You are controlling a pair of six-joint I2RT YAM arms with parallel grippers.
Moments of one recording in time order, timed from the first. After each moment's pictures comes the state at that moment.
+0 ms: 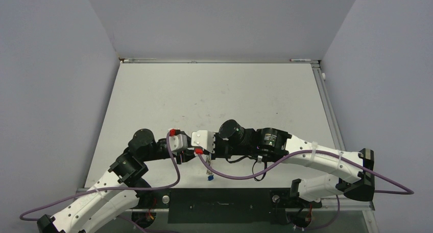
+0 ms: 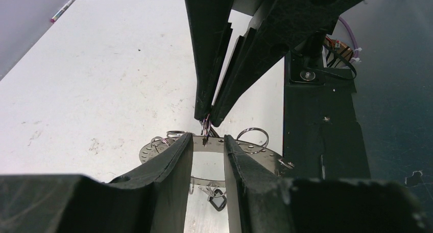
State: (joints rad) left arm -0.74 0.58 0.53 -0.06 0.65 0.14; right arm 1.26 1.27 1.27 -0.67 -0.01 -0.43
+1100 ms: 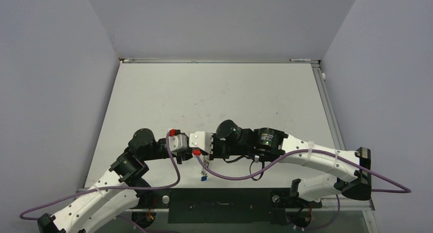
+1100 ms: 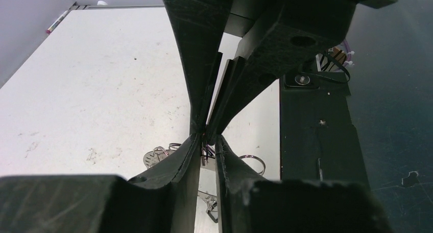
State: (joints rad) left arm -0.74 0.60 0.53 -0.02 0.67 0.13; right arm 1.26 1.29 1.27 -0.65 -0.03 -0.44
